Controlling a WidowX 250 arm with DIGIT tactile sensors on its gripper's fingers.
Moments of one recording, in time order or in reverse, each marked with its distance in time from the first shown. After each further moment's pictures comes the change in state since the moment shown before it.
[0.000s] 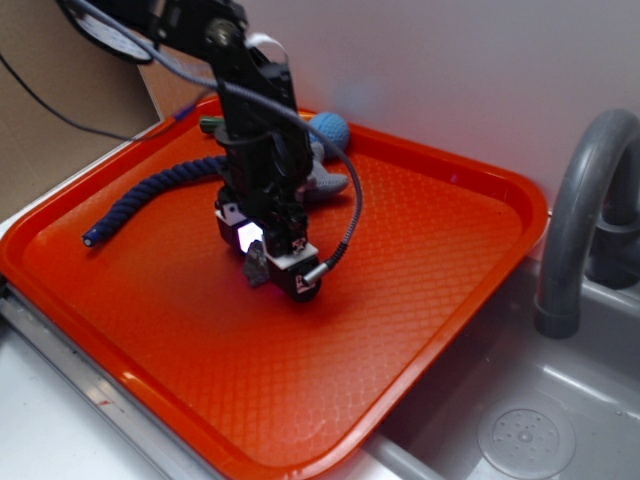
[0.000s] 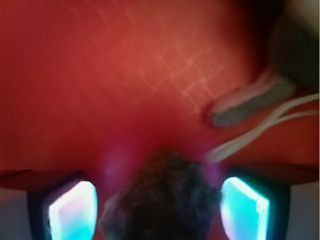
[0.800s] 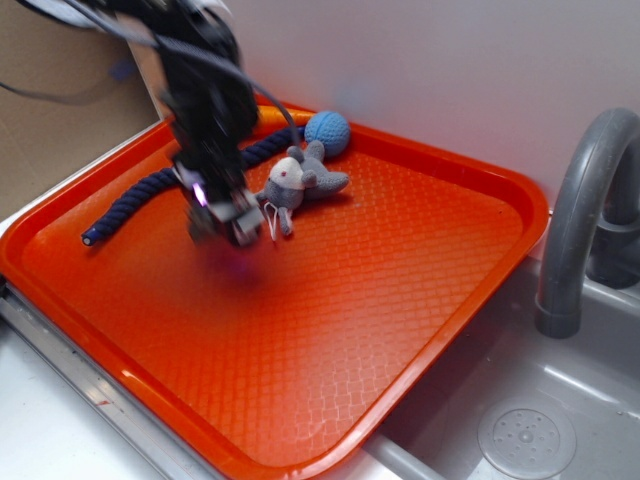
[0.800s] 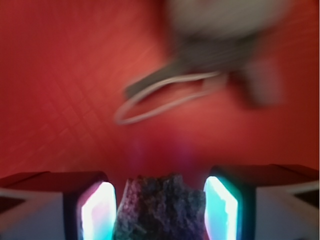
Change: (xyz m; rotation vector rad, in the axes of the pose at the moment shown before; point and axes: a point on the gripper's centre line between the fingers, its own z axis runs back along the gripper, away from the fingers) arm -0.014 0.047 0.069 0.024 -0.161 -0.018
